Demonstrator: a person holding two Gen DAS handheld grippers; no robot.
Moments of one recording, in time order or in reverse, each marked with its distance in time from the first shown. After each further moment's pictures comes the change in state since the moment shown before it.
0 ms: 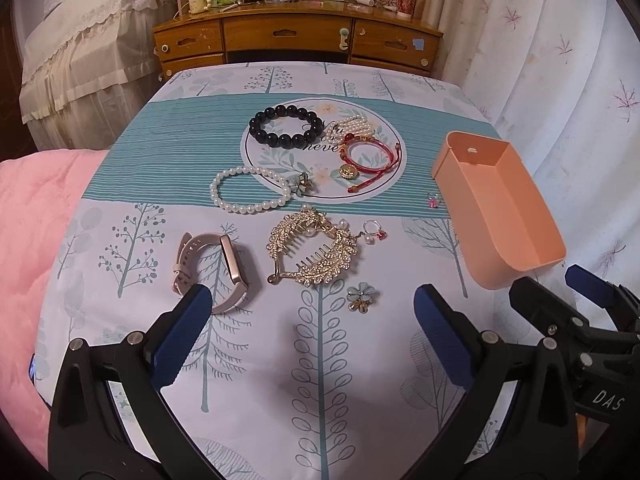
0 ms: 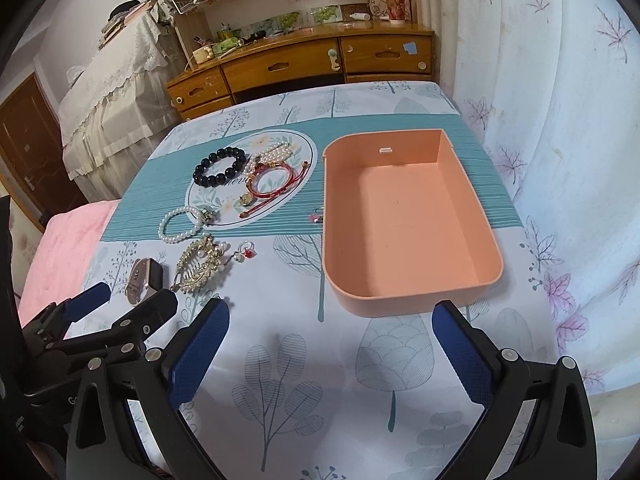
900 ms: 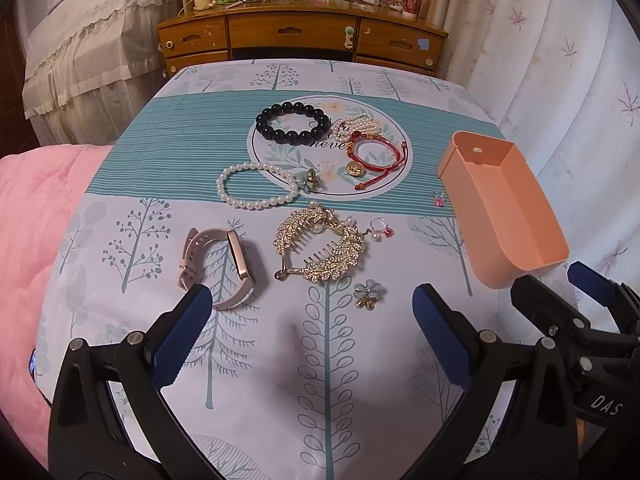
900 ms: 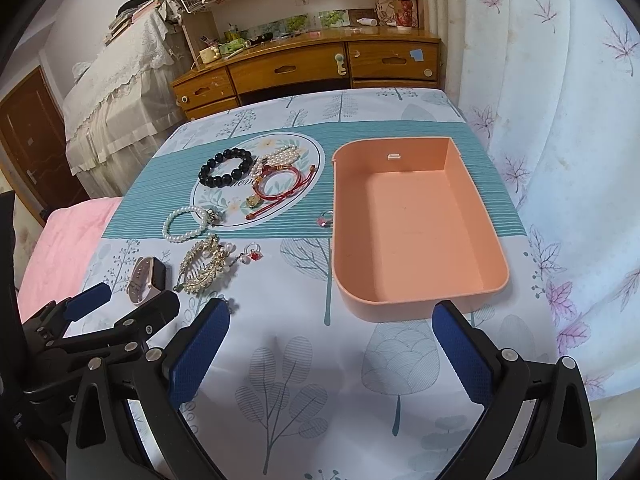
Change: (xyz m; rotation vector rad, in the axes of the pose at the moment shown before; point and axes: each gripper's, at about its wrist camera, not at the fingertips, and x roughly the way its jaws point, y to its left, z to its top) left arm -0.001 0.006 -0.003 -0.014 0.003 0.005; right arm -0.001 0.008 -0.003 -0.026 -0.020 -0.001
